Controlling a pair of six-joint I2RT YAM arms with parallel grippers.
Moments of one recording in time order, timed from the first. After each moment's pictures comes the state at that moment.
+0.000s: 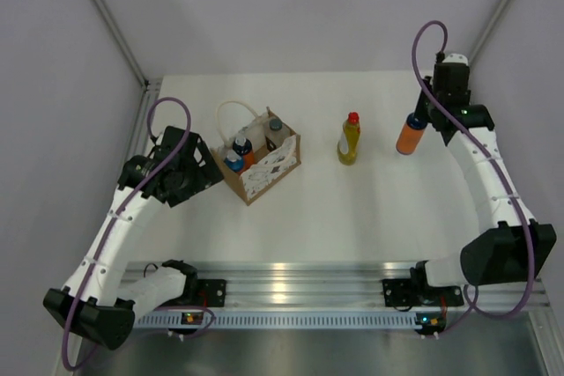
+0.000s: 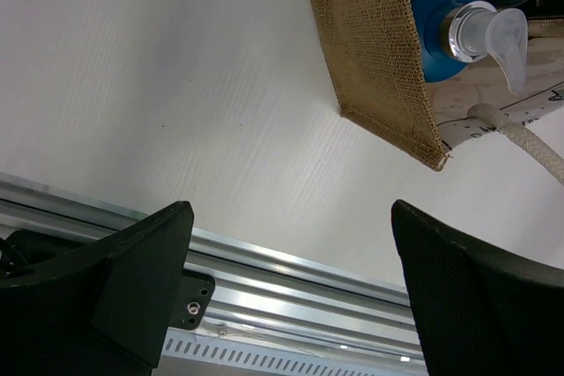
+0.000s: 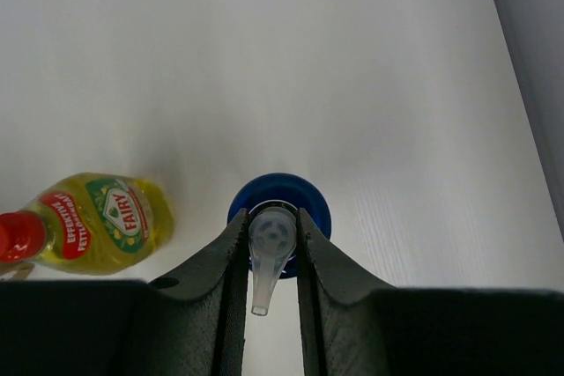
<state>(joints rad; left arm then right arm) -0.33 1.04 1.19 -1.18 -0.22 -0.78 0.09 1.37 1.44 -0.67 0.23 0.22</state>
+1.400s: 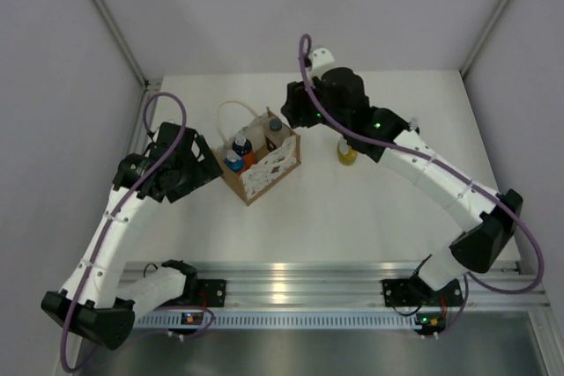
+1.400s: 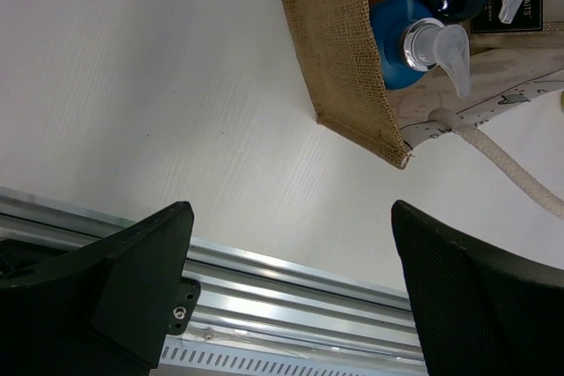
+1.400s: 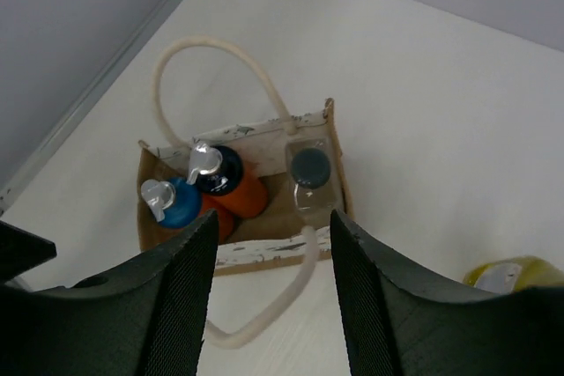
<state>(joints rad) -0.33 1.04 1.24 -1.17 -0.21 -0.79 0.77 1.51 1.60 -0.41 0.12 0.21</state>
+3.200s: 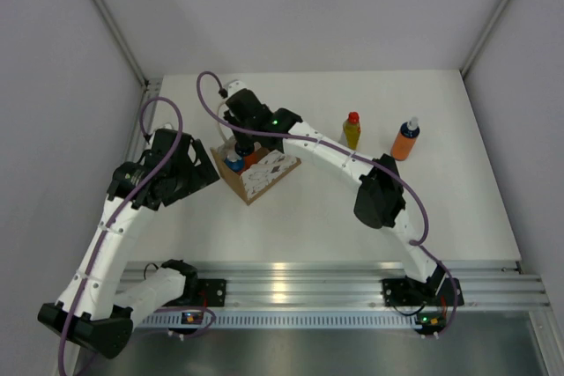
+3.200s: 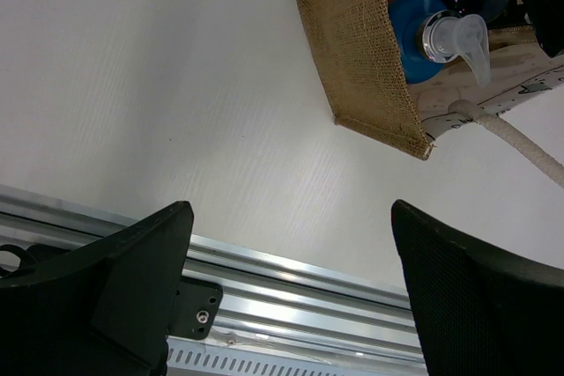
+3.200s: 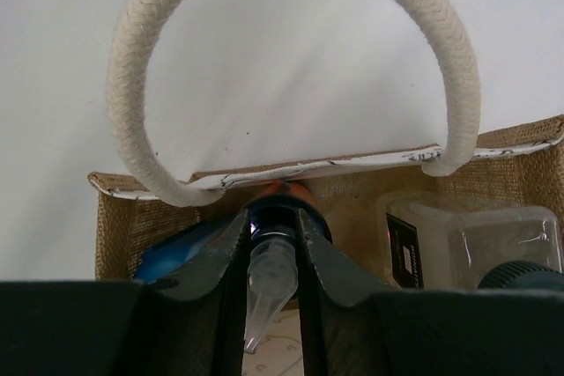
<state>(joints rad) -0.33 0.98 1.22 -1.18 -0.23 -0.74 0.95 2.28 2.26 -0.65 0.22 0.23</state>
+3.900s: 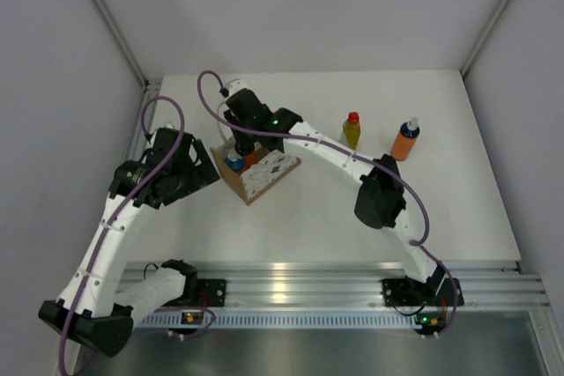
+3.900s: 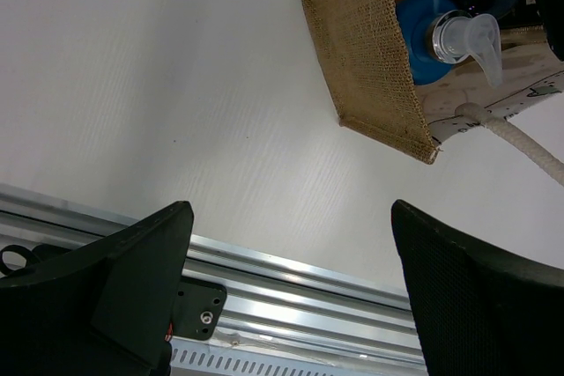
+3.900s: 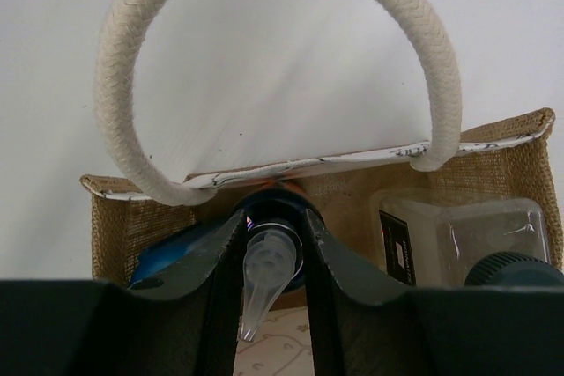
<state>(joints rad) -0.33 0.99 1.22 -1.18 -0.24 -0.73 0.95 2.27 2.26 -0.65 0.24 0.24</state>
